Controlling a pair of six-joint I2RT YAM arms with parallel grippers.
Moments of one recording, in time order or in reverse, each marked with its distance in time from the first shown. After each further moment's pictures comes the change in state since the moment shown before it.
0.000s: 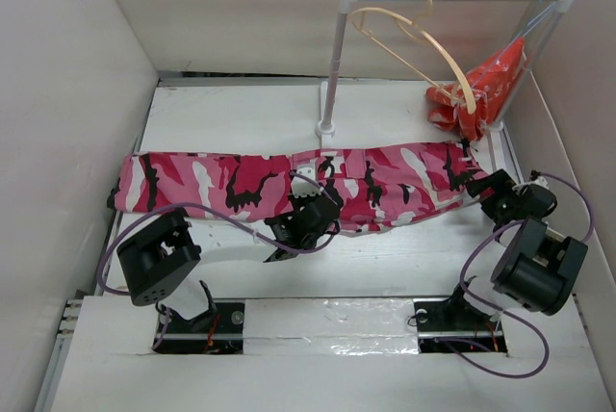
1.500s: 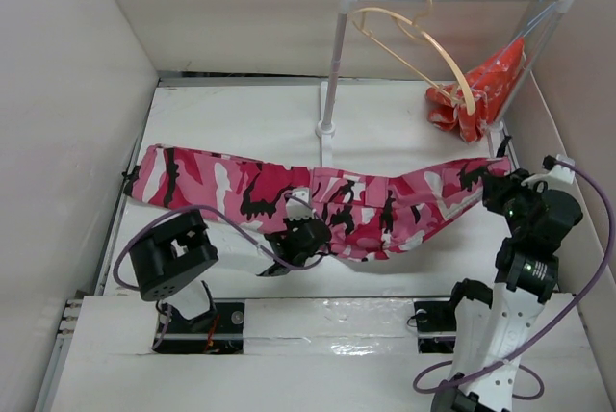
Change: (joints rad) left arm -0.026 0.049 -0.197 0.101 0.138 -0.129; right arm 0.159 -0.918 0.342 -0.935 0.105 -0.159
